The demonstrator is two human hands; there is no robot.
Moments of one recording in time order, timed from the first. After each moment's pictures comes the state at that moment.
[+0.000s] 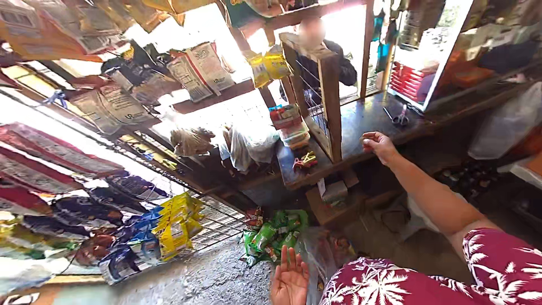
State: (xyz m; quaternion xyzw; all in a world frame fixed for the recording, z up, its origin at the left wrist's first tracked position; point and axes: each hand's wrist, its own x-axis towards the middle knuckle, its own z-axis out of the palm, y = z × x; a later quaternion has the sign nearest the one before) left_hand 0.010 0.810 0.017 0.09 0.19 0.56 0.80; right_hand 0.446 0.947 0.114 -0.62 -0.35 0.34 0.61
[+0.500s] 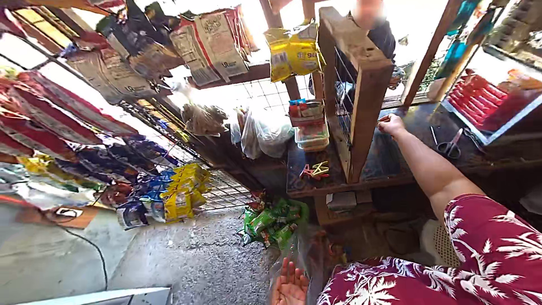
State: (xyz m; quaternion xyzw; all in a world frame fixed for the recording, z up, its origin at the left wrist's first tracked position) left_hand 0.086 0.811 0.006 -0.01 0.30 0.64 0.70; right_hand 0.556 1.179 0.090 -0.76 -0.43 0.29 0.39
